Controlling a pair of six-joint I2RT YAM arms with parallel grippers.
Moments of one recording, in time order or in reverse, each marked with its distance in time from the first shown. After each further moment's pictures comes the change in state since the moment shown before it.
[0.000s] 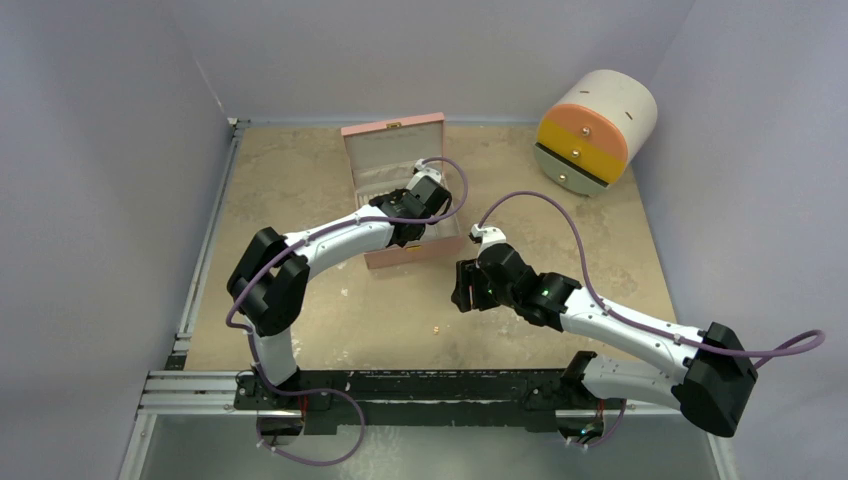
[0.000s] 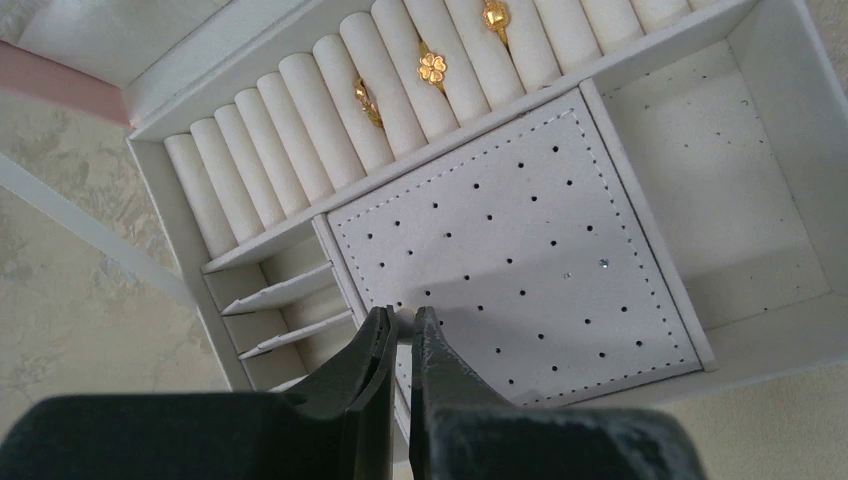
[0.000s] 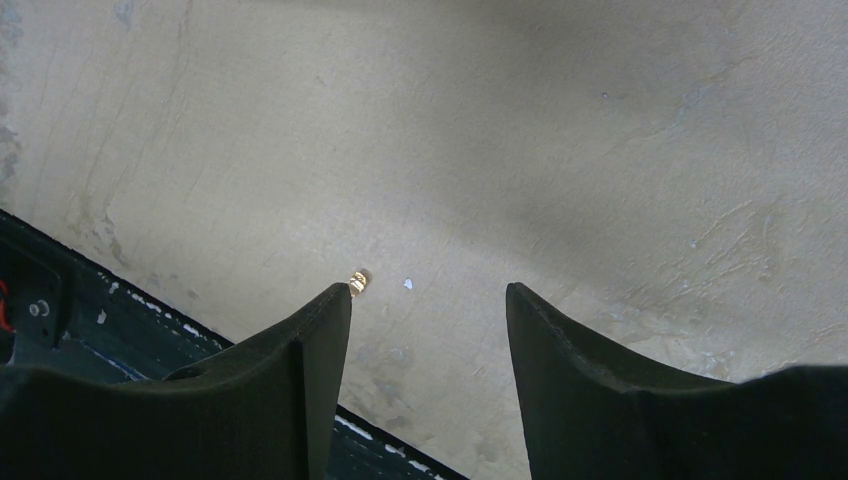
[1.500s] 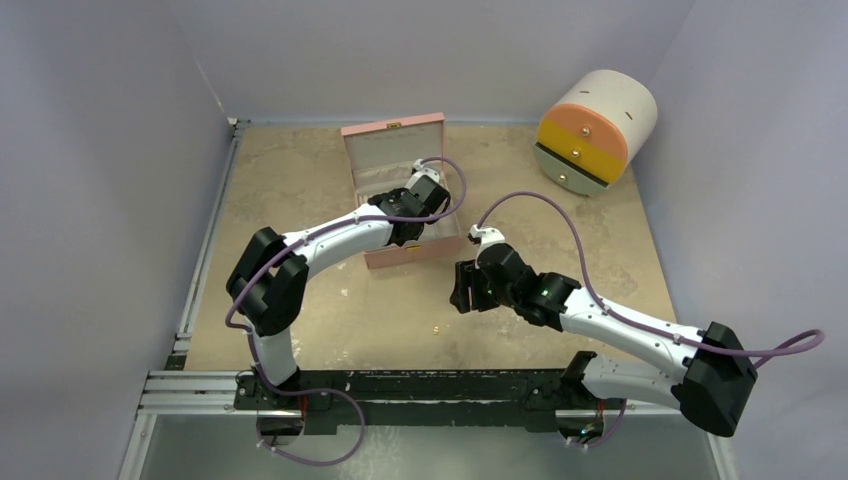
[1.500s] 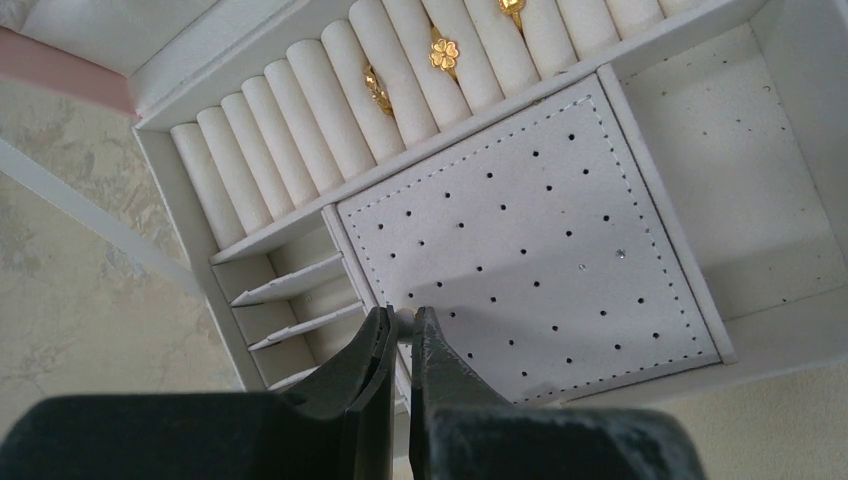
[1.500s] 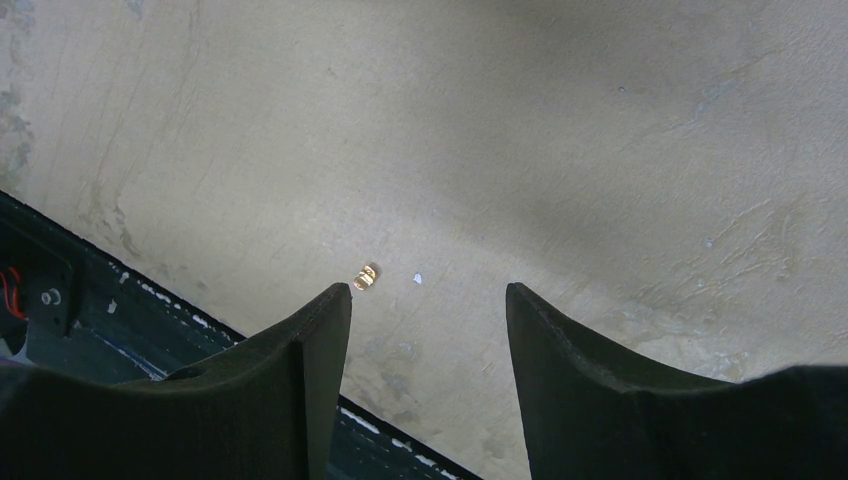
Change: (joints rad) left arm 0.006 -0.003 0.007 -0.033 0.006 0.000; right arm 0.000 0.003 0.000 0.002 -0.025 0.003
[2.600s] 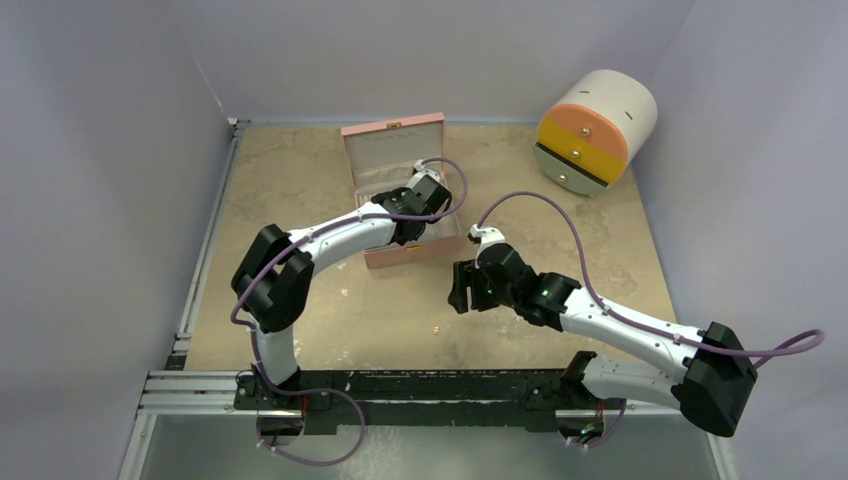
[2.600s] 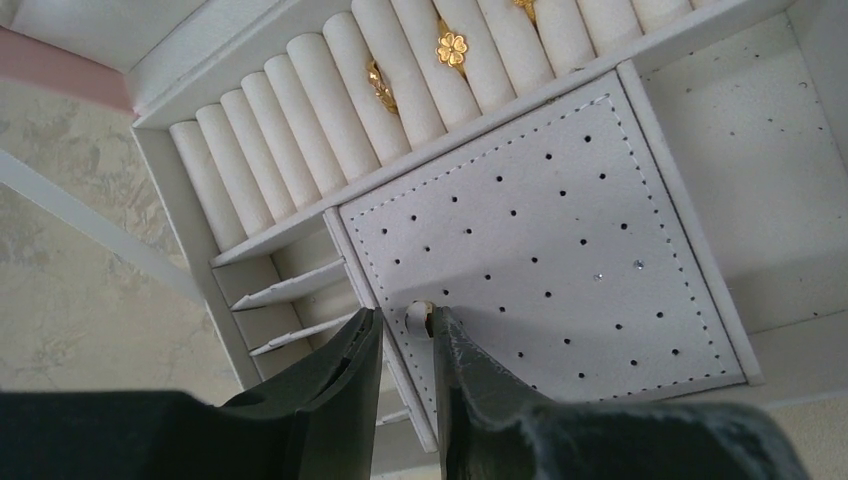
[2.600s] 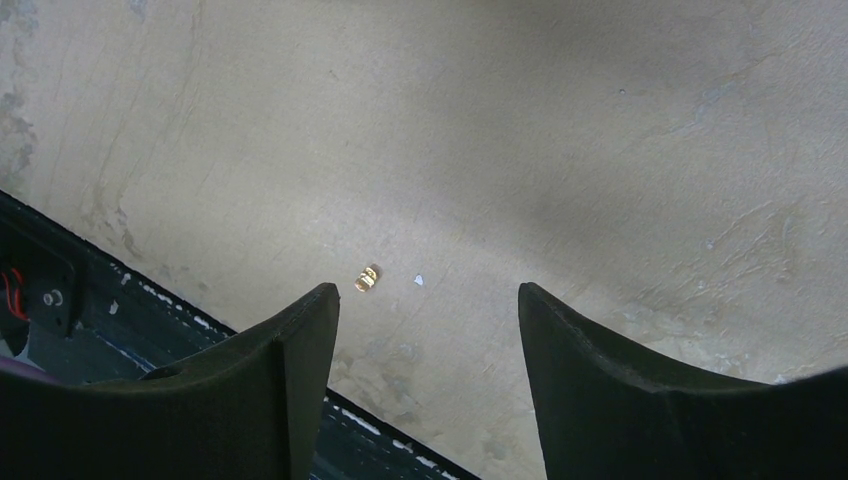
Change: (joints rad) left arm 0.003 0.034 0.021 -0.021 -0.007 -0.006; right arm 0.000 -0.001 0.000 0.005 0.000 0.000
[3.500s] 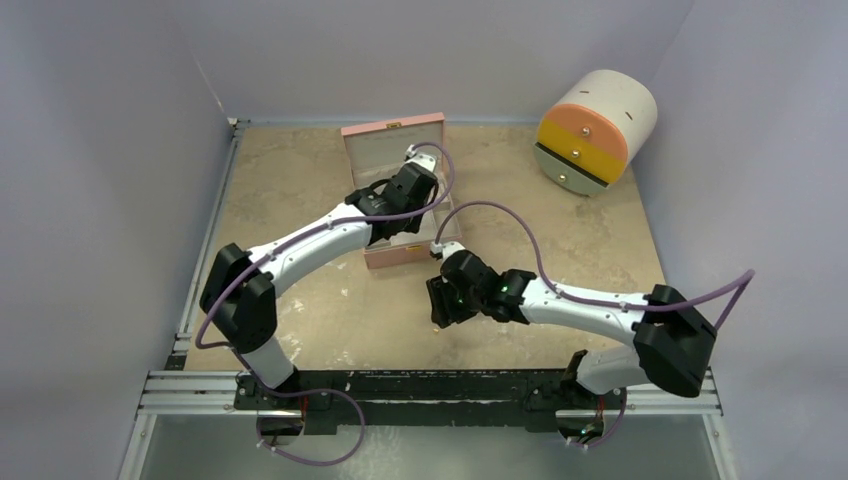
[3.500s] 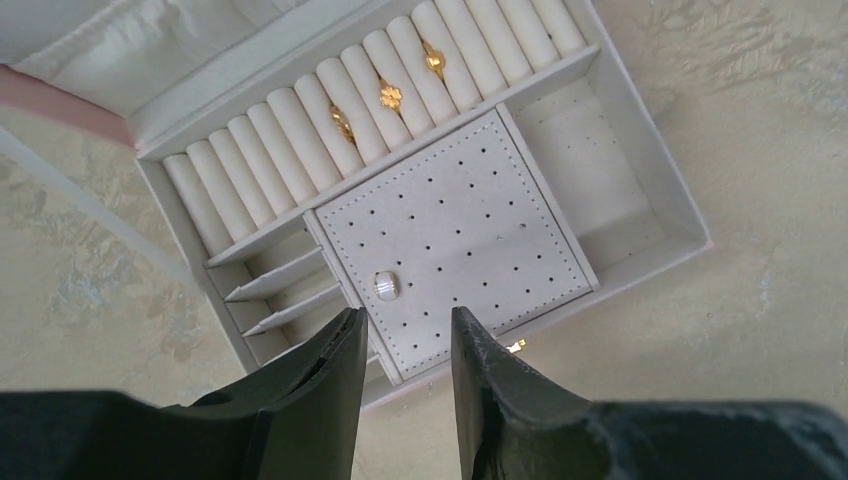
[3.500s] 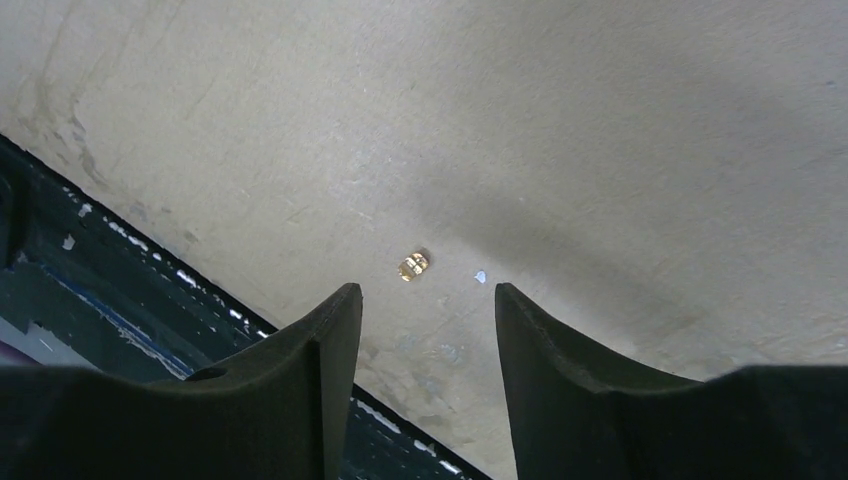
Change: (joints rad) left arm 0.005 -0.162 -0.014 0.031 0.169 -0.003; right arm 0.113 0.240 0.087 0.023 -0.057 -0.048
